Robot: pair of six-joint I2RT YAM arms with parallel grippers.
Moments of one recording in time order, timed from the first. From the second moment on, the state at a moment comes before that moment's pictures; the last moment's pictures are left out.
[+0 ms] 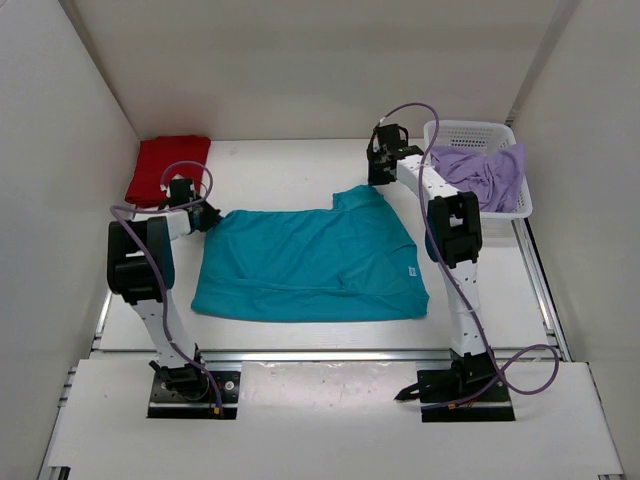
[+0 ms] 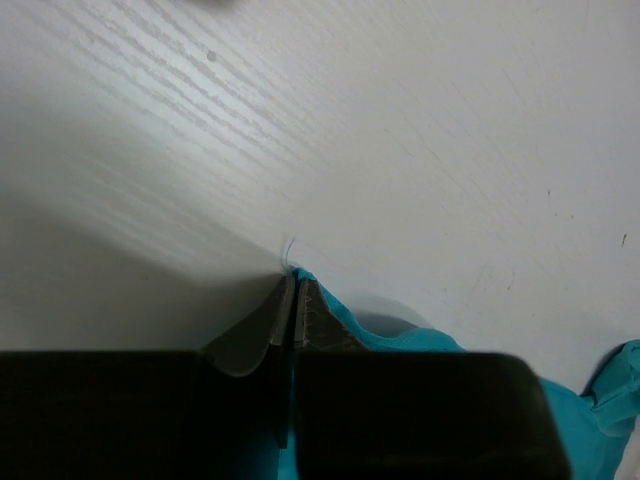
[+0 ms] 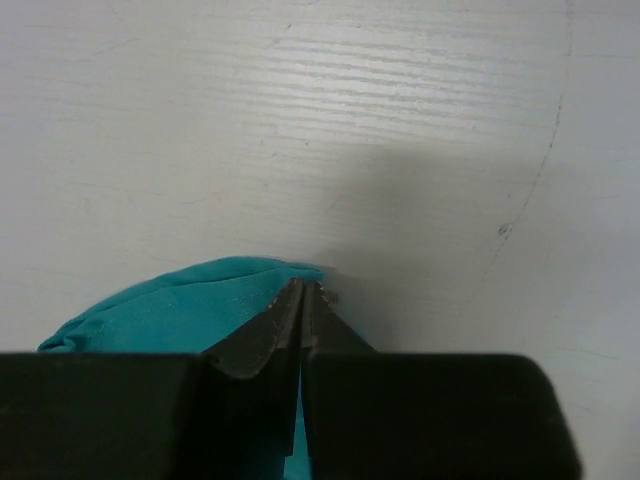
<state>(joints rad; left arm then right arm) 0.10 1.93 1.10 0.05 0.09 -0.71 0.26 2.46 2.13 -0.54 -0.03 0.23</state>
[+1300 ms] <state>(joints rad) 0.24 1.31 0.63 0.11 0.24 -0.79 0.29 1.17 0.82 -0.53 -0.06 0.25</state>
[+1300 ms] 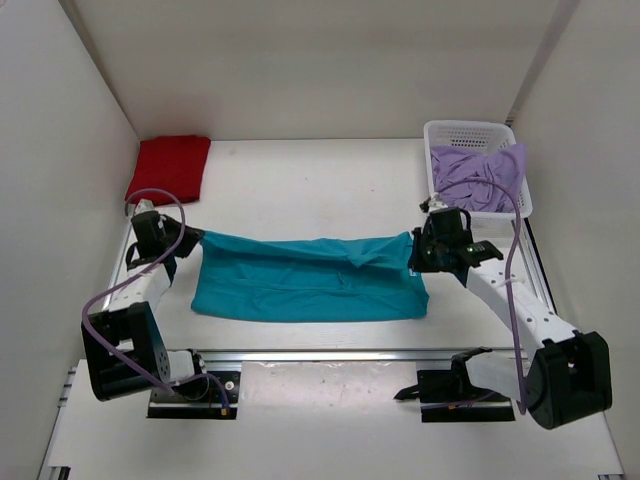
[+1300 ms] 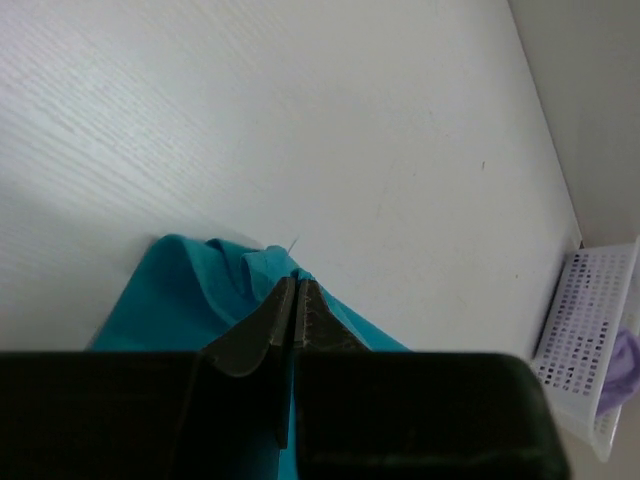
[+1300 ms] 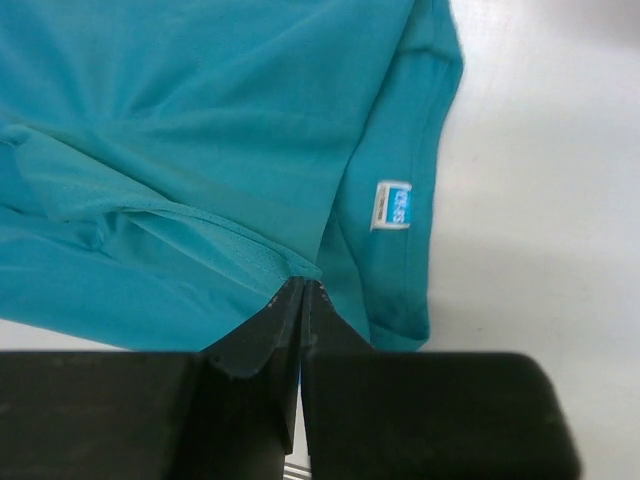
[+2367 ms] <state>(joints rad) -0.28 1.12 0.43 0.22 0.17 -0.81 0.75 1.38 0.85 -0.34 -0.06 0.32</state>
